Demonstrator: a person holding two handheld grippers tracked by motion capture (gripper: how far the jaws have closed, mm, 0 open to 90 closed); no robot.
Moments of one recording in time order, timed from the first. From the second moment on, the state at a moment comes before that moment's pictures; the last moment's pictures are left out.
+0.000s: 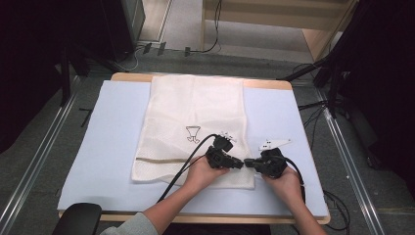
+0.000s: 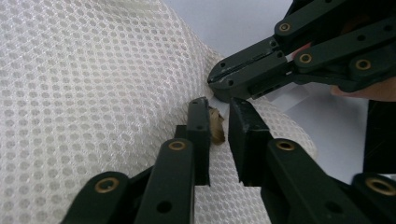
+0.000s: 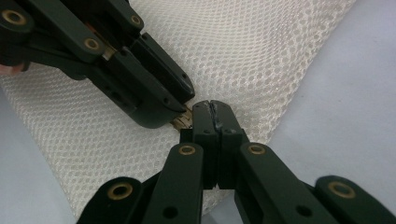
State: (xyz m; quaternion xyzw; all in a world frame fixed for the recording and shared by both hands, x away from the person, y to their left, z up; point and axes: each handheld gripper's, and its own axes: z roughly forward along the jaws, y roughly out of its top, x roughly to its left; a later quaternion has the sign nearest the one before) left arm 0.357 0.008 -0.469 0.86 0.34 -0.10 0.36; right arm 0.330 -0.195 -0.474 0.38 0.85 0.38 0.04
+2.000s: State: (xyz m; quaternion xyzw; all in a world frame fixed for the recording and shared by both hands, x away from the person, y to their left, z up) left arm 0.370 0.093 -0.444 0.85 0.35 -0.16 0.36; right arm 0.328 -0.195 -0.476 0.37 0.84 0.38 0.05
